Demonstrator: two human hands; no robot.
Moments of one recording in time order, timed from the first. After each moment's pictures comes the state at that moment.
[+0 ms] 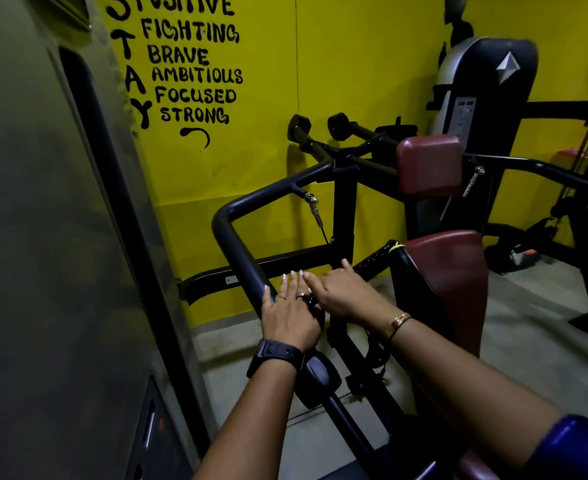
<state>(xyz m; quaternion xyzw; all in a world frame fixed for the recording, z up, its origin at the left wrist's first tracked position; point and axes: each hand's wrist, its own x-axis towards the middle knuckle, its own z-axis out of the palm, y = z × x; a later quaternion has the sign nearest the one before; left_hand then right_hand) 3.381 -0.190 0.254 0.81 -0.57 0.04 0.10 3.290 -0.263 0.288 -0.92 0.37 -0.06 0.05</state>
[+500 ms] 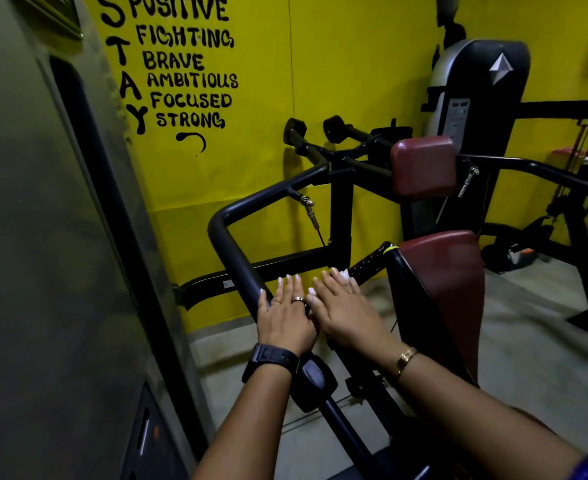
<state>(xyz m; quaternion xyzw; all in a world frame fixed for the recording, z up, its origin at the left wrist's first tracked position) 3.380 -0.190 0.253 0.82 -0.56 0.04 0.10 3.269 -0.244 0.258 -0.90 0.40 -0.17 0.06</state>
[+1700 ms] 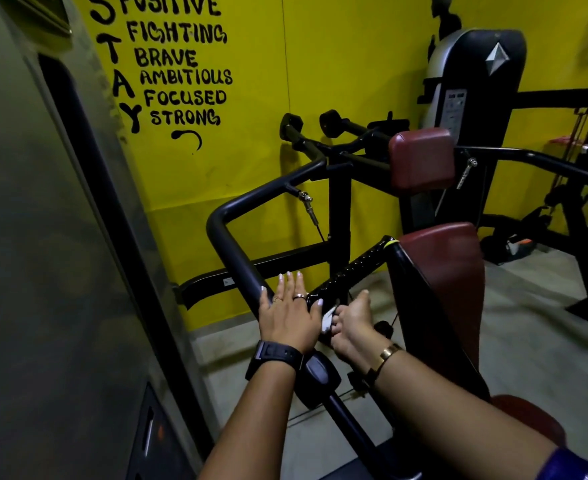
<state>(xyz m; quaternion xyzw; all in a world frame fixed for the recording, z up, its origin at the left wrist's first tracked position) 3.381 -0.192 0.250 0.82 -0.56 0.04 0.12 3.294 -0.241 0.247 -0.21 0.42 -0.39 0.79</state>
